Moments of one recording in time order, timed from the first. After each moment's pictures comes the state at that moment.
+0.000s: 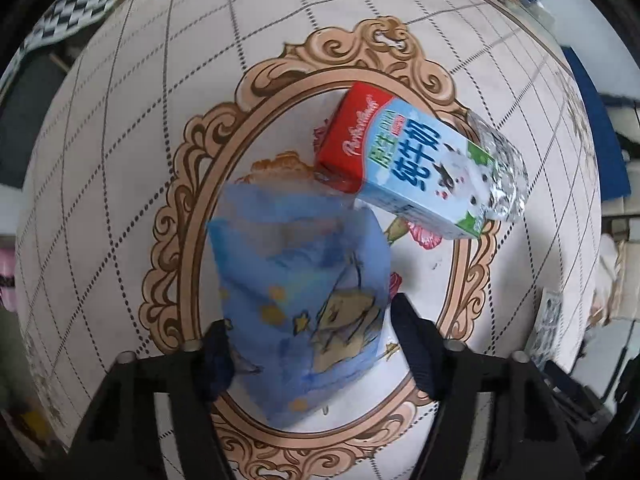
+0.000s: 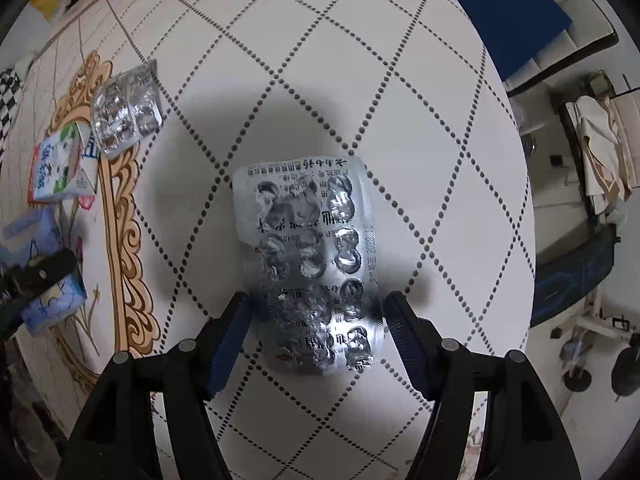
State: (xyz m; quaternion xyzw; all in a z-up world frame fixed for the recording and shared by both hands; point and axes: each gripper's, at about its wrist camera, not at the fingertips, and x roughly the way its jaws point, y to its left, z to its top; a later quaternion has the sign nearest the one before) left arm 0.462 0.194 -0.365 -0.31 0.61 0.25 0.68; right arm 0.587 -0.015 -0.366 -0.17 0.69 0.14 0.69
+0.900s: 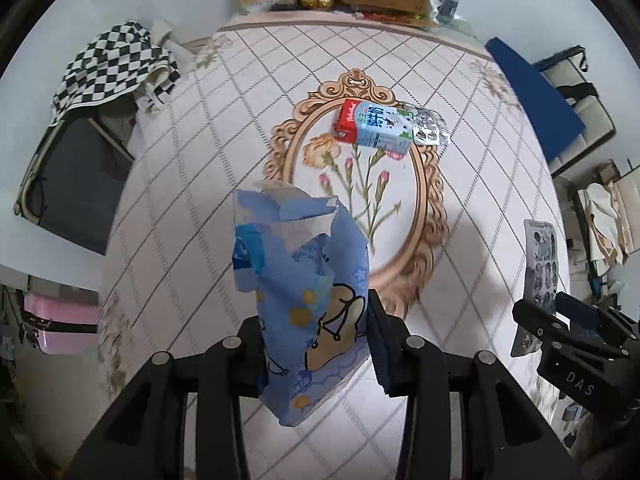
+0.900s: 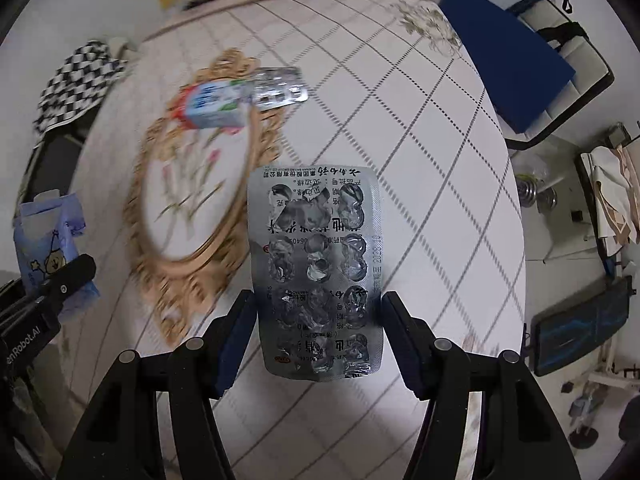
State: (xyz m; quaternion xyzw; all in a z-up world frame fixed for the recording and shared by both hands) left arm 0.312 0.122 -0.253 -0.21 0.55 0.25 0.77; right arm 0.419 -0.055 -0.260 -0.16 0.60 0.26 0.74
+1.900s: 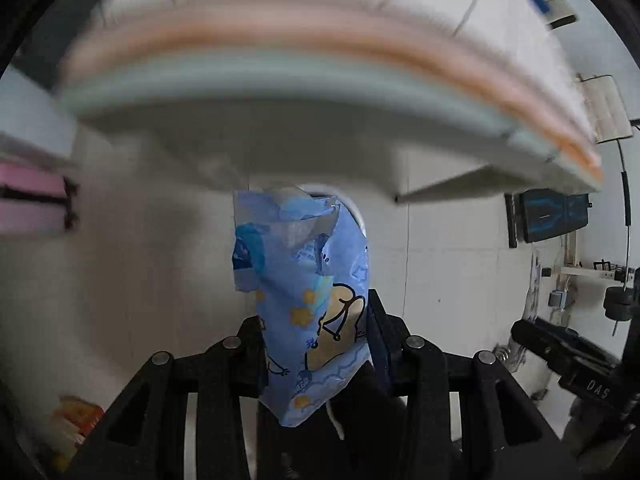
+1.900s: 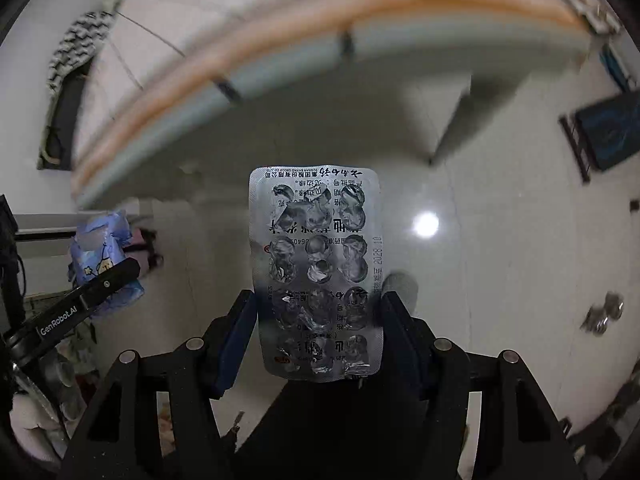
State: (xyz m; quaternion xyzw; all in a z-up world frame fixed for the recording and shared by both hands) left arm -0.039 0.019 -0.428 -0.29 0.66 0.13 0.68; right arm -0.016 -0.260 -0.395 -0.03 0.72 0.21 0.66
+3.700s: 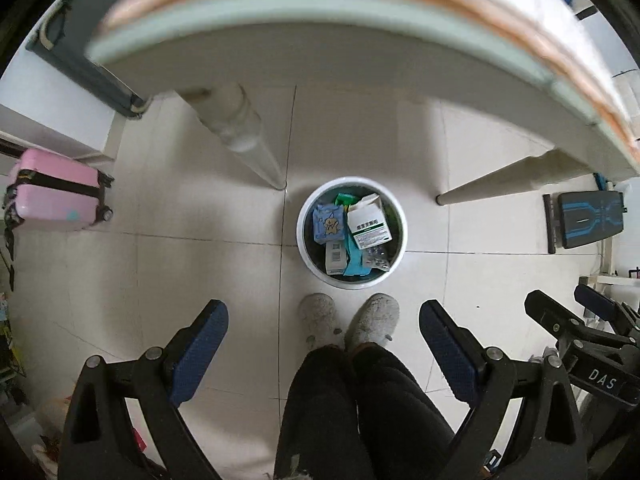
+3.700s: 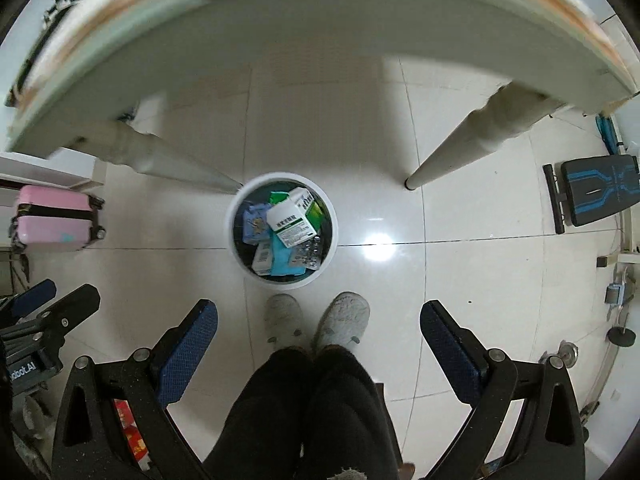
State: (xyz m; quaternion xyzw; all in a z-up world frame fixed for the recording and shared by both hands) left arm -0.058 -0.007 -0.425 -0.24 0.65 0.19 0.70; right arm -0.026 -0.232 -0.419 -0.16 0.68 0.21 0.69
